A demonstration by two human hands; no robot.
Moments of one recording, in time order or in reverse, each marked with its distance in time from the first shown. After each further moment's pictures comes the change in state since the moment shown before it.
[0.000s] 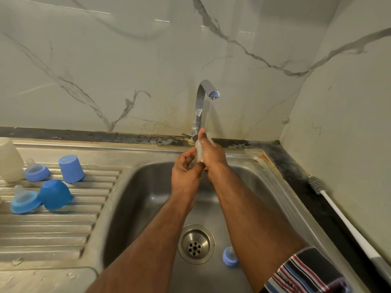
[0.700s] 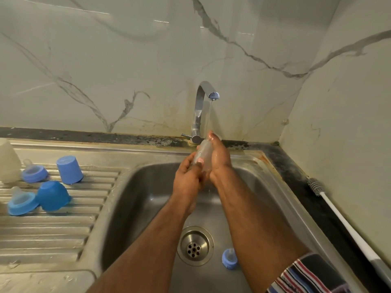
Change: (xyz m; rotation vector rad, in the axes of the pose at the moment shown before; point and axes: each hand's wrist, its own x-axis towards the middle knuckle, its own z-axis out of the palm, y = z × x) left_hand -0.004 0.004 0.002 -0.121 -0.062 -0.162; right_hand 0.005 0.007 -0.003 0.376 -0.027 0.104
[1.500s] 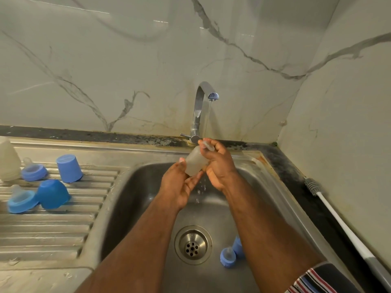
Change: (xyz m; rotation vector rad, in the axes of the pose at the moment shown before) left_hand 0.004 0.009 -0.015 -0.272 0.127 -0.222; right_hand -0.008 0.005 -0.023 -0.005 -0.256 -0.177
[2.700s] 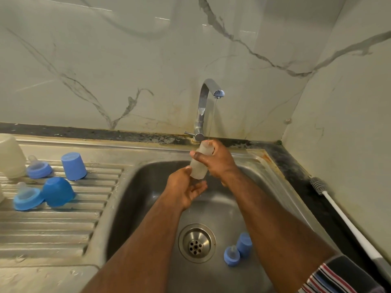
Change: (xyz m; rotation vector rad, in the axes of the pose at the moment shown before) left_hand 0.008 -0.004 -0.007 0.201 0.057 -0.118; right_hand -0.001 -0.007 0.003 -0.756 0.046 -0.153
